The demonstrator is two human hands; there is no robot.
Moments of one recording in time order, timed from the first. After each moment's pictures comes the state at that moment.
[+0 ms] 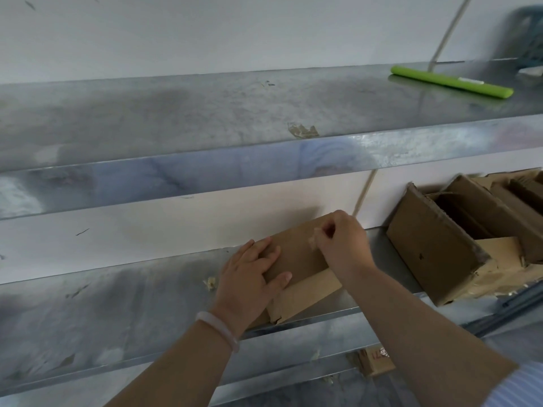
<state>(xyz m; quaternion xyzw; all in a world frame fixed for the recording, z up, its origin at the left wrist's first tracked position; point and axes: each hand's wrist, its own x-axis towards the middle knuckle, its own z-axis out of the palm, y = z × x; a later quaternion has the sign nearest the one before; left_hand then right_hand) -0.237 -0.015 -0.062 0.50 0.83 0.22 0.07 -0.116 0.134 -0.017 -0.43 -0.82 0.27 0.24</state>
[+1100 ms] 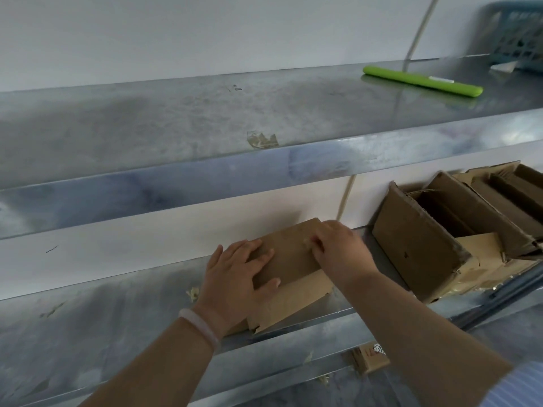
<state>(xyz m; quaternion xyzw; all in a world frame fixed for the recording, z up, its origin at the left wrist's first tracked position) -0.241 -0.001 -0.050 0.56 0.81 0.14 0.00 -0.089 0.157 -0.018 -0.34 -0.92 0.13 0.15</state>
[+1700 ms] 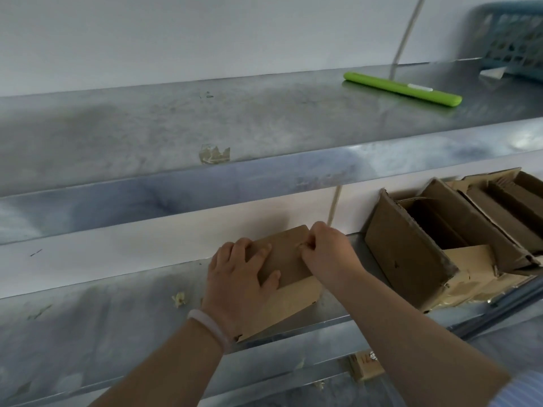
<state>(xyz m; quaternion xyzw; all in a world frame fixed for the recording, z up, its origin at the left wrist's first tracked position) -0.214 0.036 -0.055 0.50 0.85 0.11 -0.08 -0.093 0.178 -0.015 -0.42 -0.85 0.27 0.13</state>
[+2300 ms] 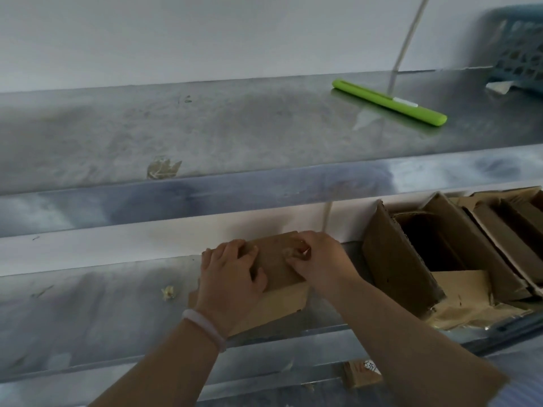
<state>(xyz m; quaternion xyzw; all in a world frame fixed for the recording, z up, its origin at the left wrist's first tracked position) -0.195 0.060 -0.048 0.44 0.89 0.12 -0.06 -0.077 0.210 -0.023 -0.31 -0.89 0.31 0.11</state>
